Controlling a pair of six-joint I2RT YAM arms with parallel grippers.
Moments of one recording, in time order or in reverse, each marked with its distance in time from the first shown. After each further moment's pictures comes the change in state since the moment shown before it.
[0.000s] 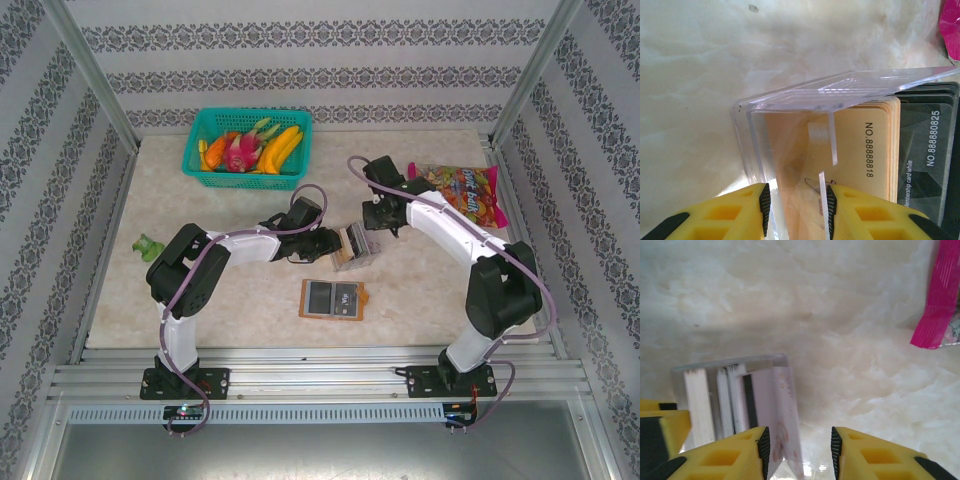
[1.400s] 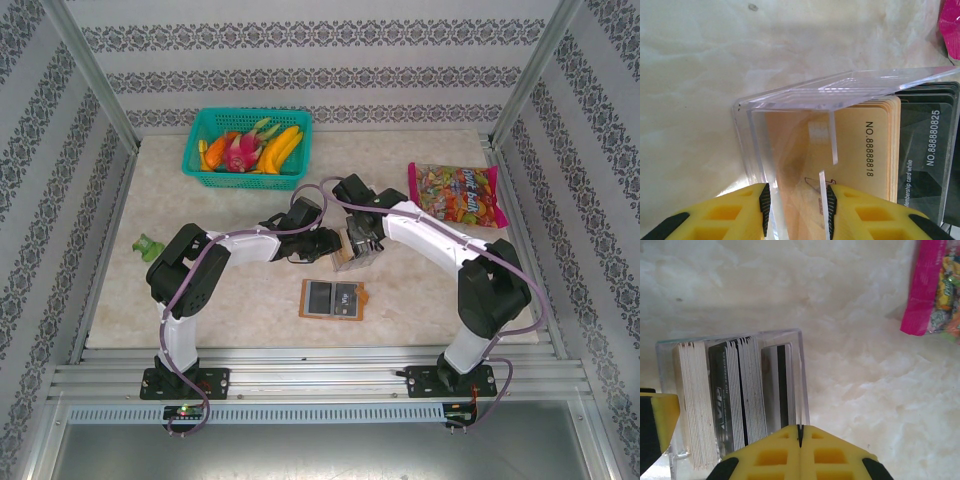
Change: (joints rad) left arm 0.000 0.000 0.000 0.000 0.002 0.000; right arm 0.186 0.031 0.001 -0.057 0.272 0.077
